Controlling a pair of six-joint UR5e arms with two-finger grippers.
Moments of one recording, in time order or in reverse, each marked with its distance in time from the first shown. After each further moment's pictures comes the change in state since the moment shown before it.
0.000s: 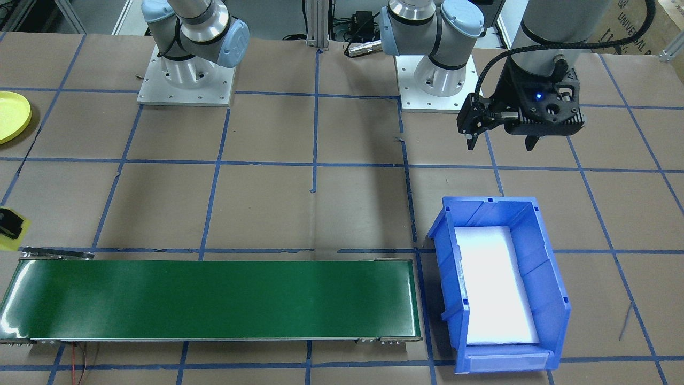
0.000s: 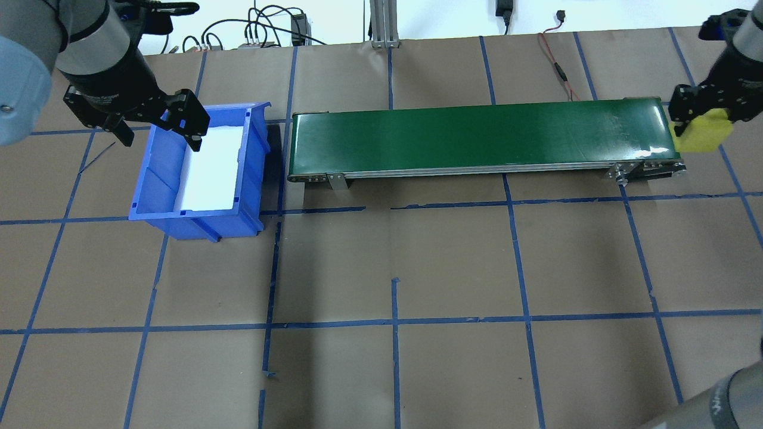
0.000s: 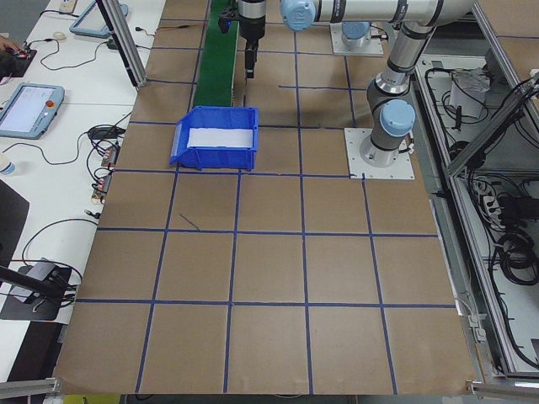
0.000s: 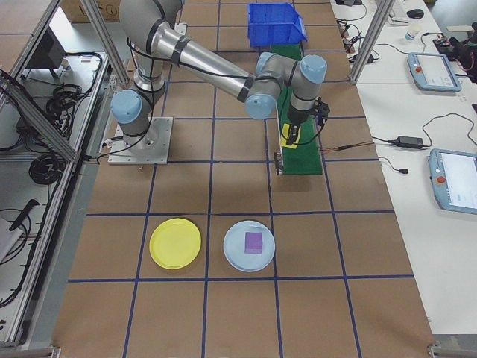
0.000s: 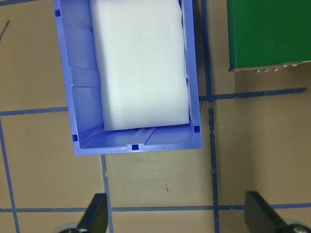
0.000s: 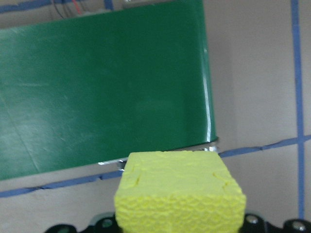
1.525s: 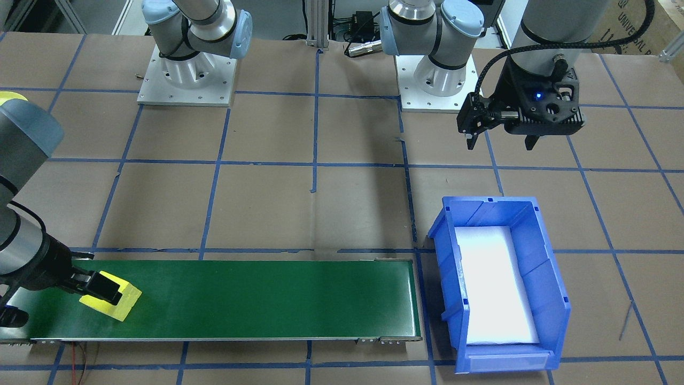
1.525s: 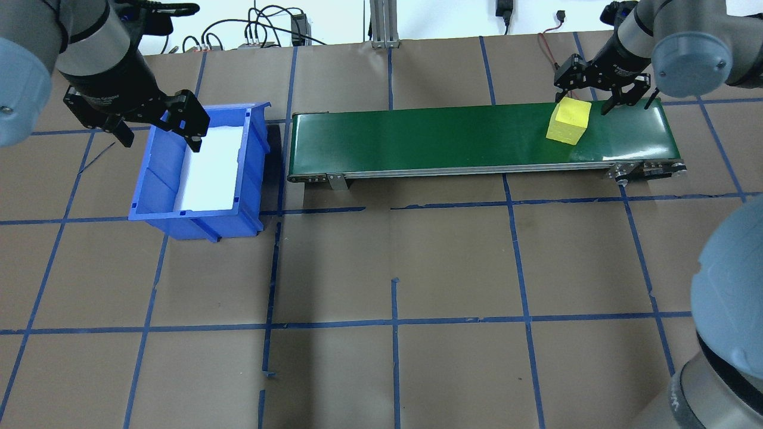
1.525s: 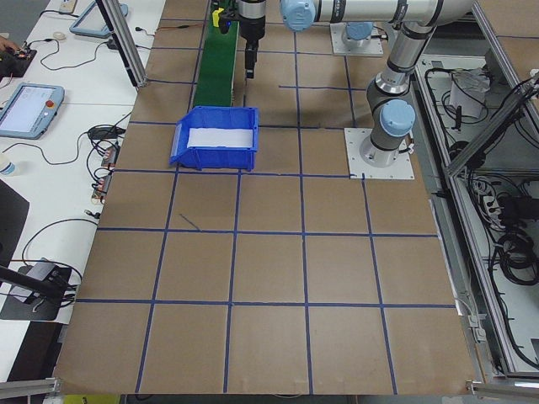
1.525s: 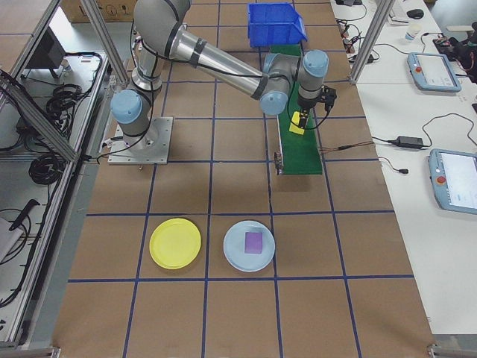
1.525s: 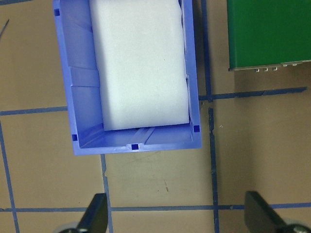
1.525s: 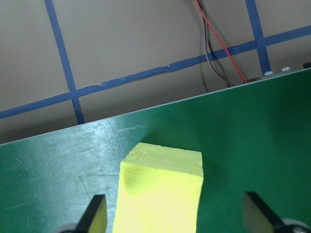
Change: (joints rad) left arm 0.000 0.000 -0.001 0.000 0.000 0.000; right arm 0.249 0.152 -0.058 -0.185 0.268 0.429
